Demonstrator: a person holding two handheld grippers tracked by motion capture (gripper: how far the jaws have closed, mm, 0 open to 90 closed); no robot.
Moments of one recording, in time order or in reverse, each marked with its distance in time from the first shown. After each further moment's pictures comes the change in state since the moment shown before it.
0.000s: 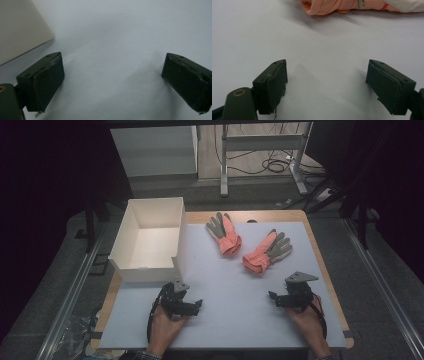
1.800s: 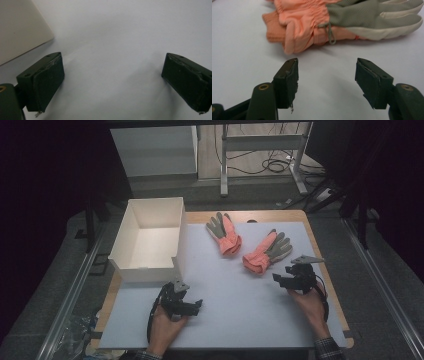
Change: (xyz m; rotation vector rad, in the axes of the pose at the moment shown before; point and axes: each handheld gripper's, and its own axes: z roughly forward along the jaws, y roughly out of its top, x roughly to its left) left arm 0.000 0.000 0.000 0.003 0.000 0.000; right arm -0.033 0.036 0.003 -0.035 0.022 0.111
